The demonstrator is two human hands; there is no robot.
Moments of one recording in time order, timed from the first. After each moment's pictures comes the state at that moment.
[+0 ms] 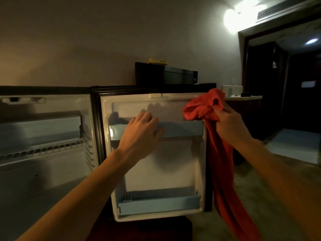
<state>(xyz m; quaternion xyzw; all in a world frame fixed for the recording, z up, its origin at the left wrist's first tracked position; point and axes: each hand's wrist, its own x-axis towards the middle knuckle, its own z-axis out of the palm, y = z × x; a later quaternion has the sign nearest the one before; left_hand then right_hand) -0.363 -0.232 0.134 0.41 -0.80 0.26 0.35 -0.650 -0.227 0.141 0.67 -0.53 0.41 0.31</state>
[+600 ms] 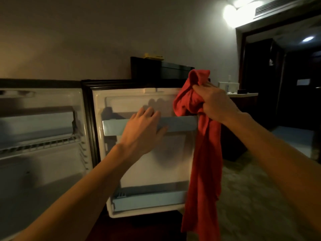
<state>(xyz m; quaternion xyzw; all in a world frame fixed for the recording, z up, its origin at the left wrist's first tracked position) -0.388 -0.230 0.137 0.41 -0.80 0.27 0.35 -0.630 -0.230 0.196 0.74 -0.48 0.34 0.33</state>
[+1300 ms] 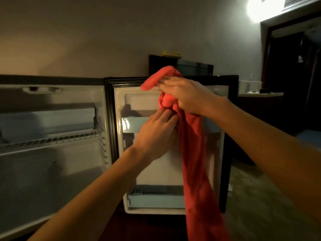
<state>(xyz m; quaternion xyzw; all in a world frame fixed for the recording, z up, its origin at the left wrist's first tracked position) -0.369 -0.230 0.124 0.36 -0.82 0.27 0.36 -0.521 -0.253 0.224 0.84 -0.31 0.24 0.37</state>
